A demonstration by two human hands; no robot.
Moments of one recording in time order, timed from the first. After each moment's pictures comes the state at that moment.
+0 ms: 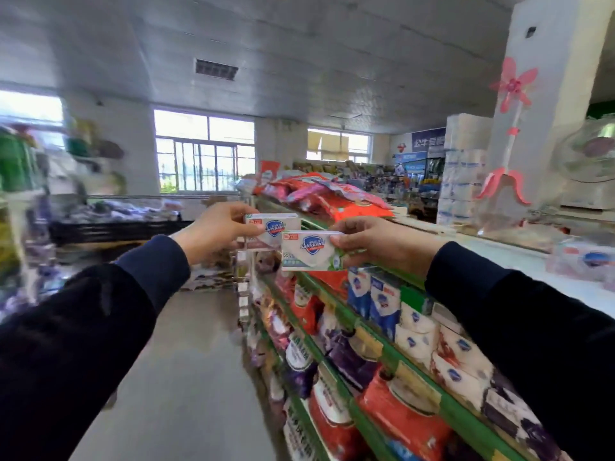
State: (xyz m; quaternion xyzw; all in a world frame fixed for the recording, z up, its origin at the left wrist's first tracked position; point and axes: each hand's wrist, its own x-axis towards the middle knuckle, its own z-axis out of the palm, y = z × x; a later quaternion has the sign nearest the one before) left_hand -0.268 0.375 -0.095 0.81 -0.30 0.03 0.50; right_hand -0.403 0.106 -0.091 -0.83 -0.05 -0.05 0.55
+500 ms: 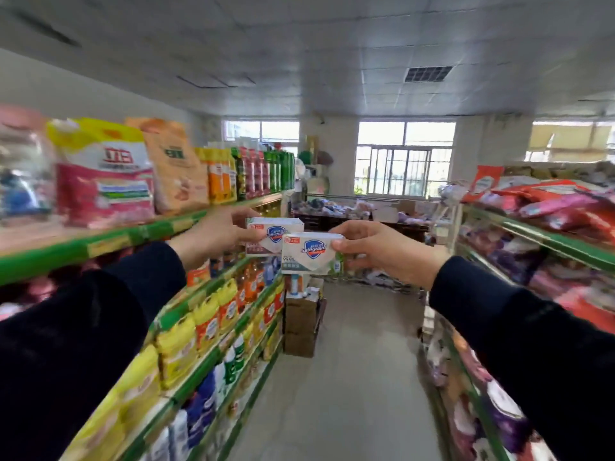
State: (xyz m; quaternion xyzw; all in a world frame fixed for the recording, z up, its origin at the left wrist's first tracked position) left_hand -0.422 0.776 -0.102 0.87 0.00 0.19 0.44; right_hand -0.353 0.485 -0.105 -0.77 -0.32 0.10 0.54
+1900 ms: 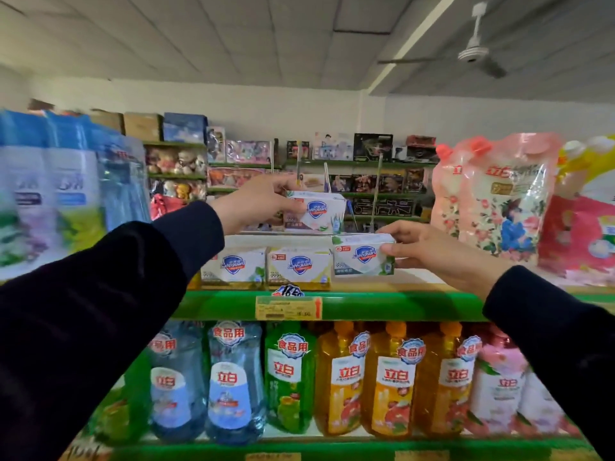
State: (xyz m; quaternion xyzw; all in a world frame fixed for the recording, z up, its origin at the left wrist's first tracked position) left_hand -0.847 1.109 -0.032 0.76 0.46 0.40 0.20; right_hand -0.539 1.086 -0.092 -0.48 -0.71 0.32 0.40
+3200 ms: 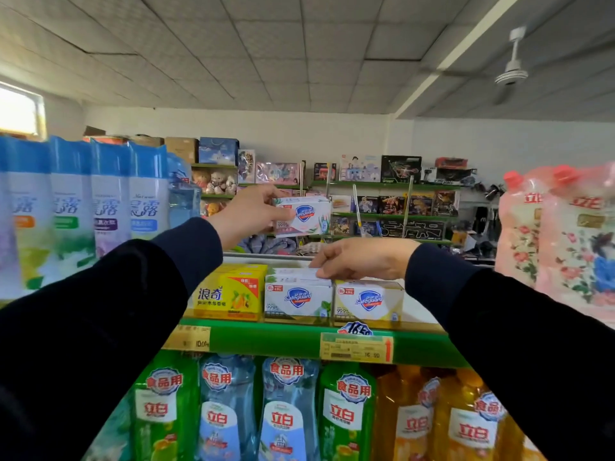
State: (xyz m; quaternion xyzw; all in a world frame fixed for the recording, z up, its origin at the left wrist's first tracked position) left_hand -0.956 1.132 -0.021 0.69 0.51 0.49 0.15; right_hand -0.730 1.152 -0.054 -0.44 -0.83 0.33 0.14
